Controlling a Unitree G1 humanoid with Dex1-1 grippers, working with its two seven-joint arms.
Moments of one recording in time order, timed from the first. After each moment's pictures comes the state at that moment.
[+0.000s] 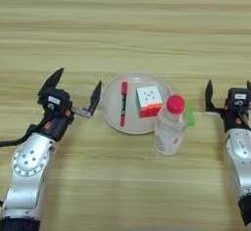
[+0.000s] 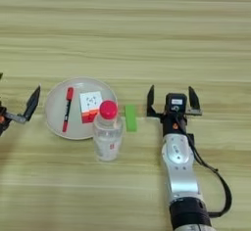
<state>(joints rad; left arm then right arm) 0.12 0.25 0.03 -0.04 -0.13 -0.29 -0.38 -0.12 -0.06 -0.10 0.35 -0.08 -0.35 -0.14</state>
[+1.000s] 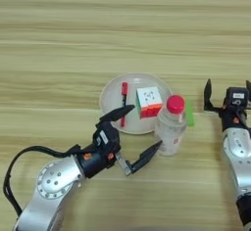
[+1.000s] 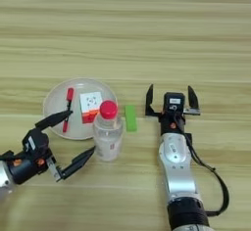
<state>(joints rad) 0.21 0.32 -0.31 -0.23 -0.19 -0.19 -0.68 -0.12 -0.05 -0.08 0.33 -0.09 -0.33 -0.17</state>
